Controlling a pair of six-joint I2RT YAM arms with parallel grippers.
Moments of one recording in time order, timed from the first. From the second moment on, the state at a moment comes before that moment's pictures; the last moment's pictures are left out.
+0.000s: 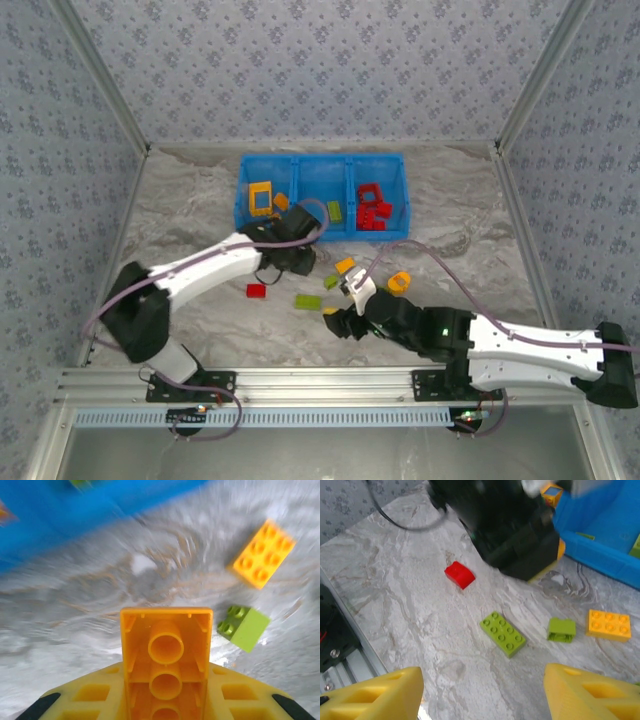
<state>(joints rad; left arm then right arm) -0.80 1.54 1.17 -0.71 -0.11 -0.40 1.30 0.88 0.65 -0.30 0.35 0.39</state>
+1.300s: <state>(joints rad) -0.44 2.04 1.59 -0.91 -0.26 -0.47 1.29 1.36 0.95 -0.03 0.48 0.26</state>
